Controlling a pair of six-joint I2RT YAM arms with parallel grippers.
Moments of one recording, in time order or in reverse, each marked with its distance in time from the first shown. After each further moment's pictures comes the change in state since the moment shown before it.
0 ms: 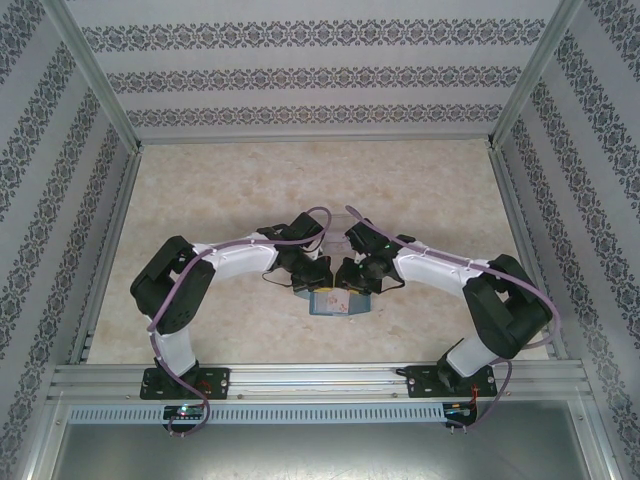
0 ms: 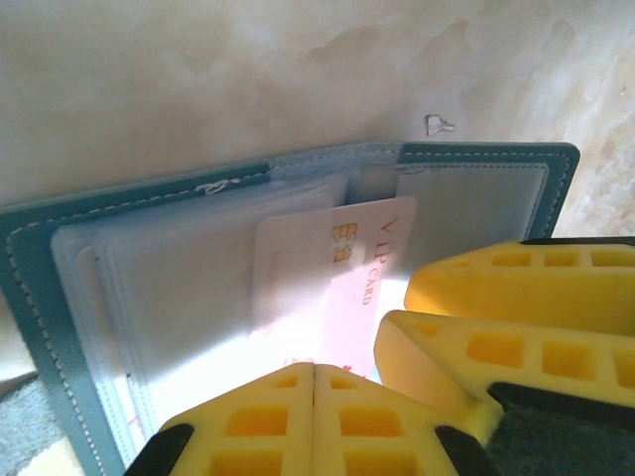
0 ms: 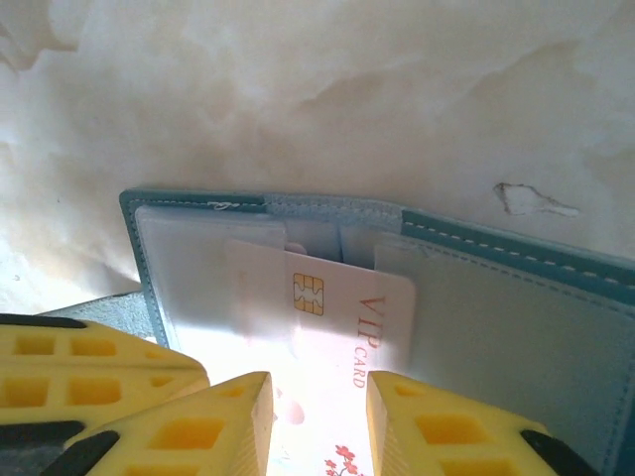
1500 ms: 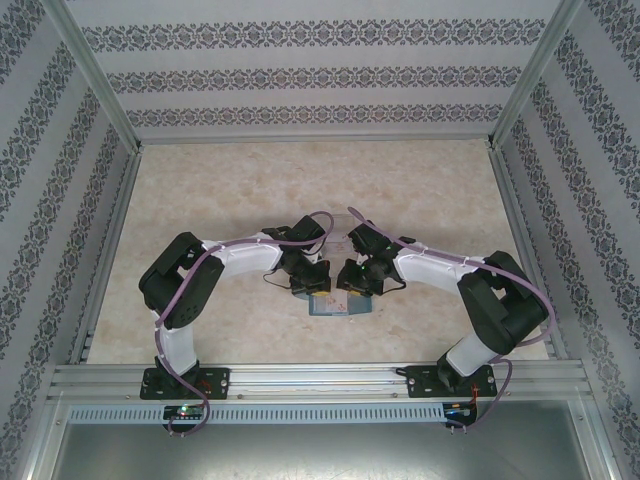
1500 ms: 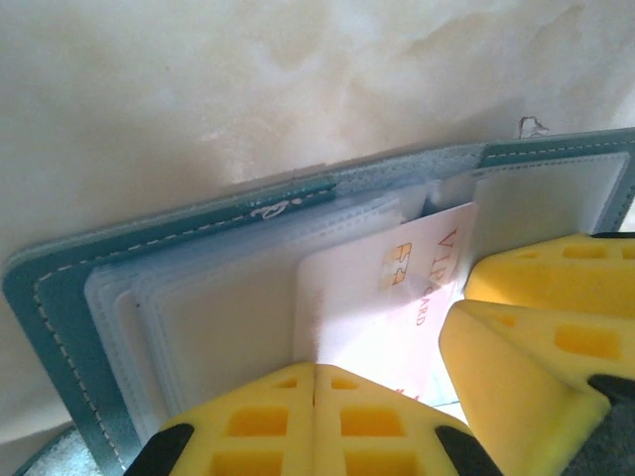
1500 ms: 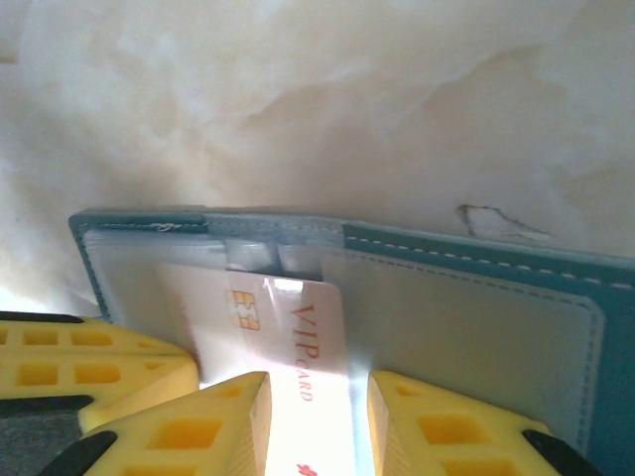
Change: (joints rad) left arm 0.000 0.051 0.008 -0.036 -0.024 0.037; right arm -0.021 0.031 -0.034 0.047 -0.018 -0.003
